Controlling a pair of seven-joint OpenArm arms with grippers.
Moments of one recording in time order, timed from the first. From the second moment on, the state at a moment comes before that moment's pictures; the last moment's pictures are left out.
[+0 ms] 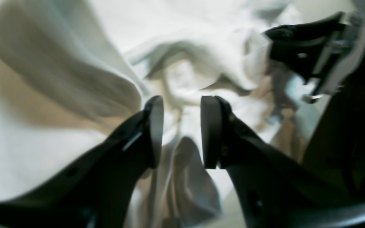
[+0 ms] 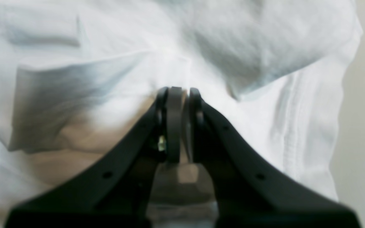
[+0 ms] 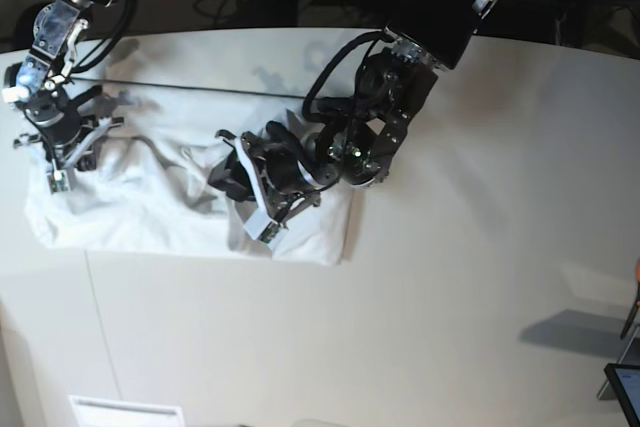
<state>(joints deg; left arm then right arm) -11.2 -5.2 32.5 87.3 -37.0 -10.0 46.7 -4.4 2.0 35.8 88.6 -8.8 40.6 -35.7</state>
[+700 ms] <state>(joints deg) -11.3 -11.2 33.1 91.0 -36.2 -9.6 44.2 -4.5 2.0 35.8 88.6 -8.8 40.6 -35.6</state>
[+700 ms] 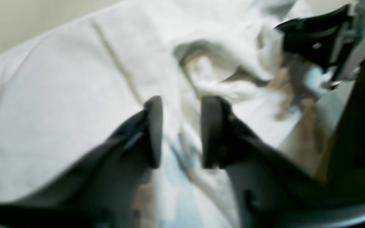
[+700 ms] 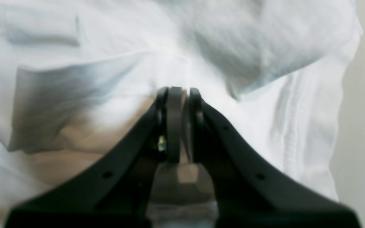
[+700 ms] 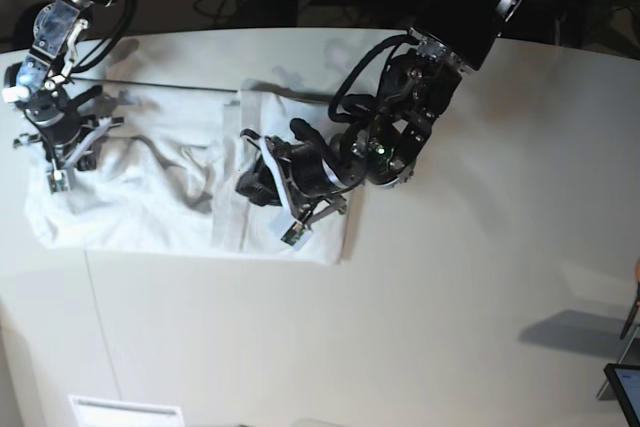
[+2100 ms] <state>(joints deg) 6.2 -15.4 22.7 92.2 -23.3 -3.3 30.6 3.1 11.1 43.6 90.7 7.1 40.8 -58.9</state>
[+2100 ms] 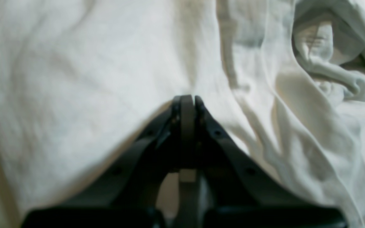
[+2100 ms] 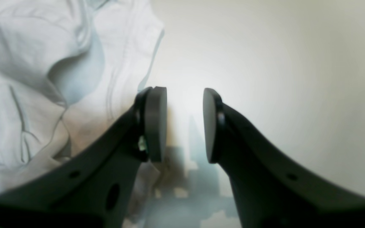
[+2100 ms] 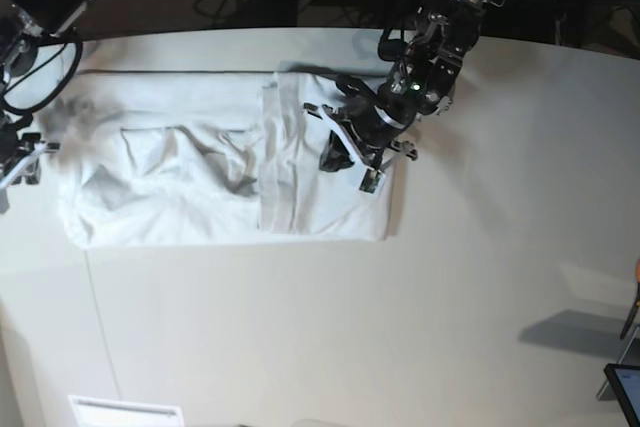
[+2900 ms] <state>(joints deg) 23.2 -17.3 -9.1 107.1 -29.2 -17.4 33.5 3.8 11.2 43.8 88.2 15.8 40.6 -66.1</state>
